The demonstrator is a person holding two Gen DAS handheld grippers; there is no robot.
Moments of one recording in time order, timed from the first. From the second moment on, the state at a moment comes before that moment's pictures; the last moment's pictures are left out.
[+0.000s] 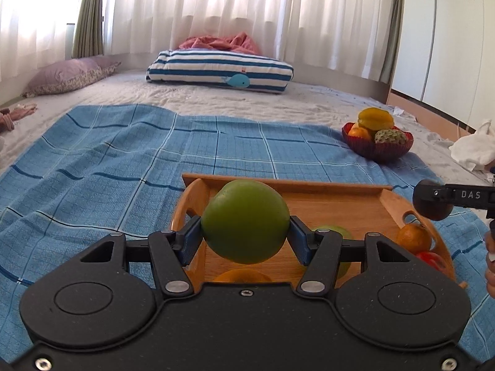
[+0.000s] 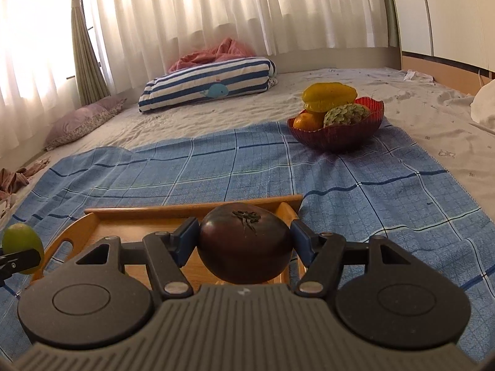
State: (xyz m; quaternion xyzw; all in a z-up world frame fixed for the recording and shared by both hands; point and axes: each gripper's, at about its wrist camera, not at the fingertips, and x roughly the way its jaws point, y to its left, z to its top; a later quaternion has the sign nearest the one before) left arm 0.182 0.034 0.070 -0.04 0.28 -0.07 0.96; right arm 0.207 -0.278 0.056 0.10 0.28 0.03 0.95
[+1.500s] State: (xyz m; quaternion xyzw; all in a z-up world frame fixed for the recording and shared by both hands) left arm 0.225 0.013 0.030 0.00 0.34 -0.05 0.94; right arm 0.250 -0.262 0.021 0.07 0.34 0.00 0.94
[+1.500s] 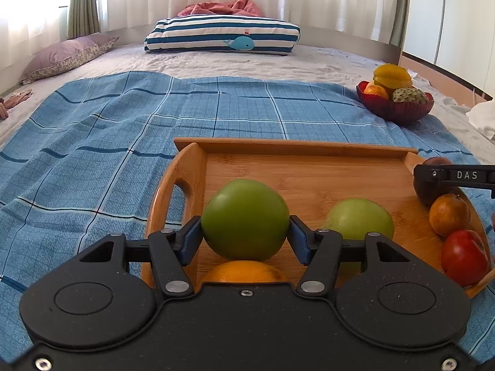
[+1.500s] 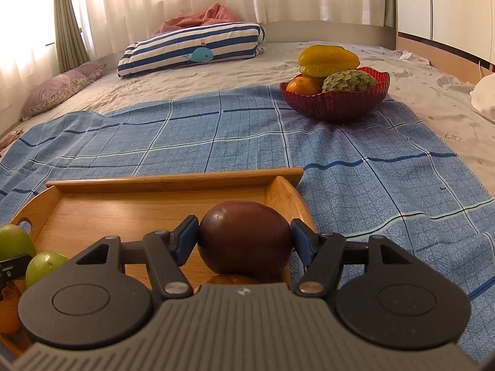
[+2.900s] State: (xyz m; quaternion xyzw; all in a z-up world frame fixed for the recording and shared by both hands) left arm 0.166 0.016 0.052 -0.01 0.28 -0.07 0.96; right arm 0.188 -0.263 0.040 0.09 0.26 0.03 0.96
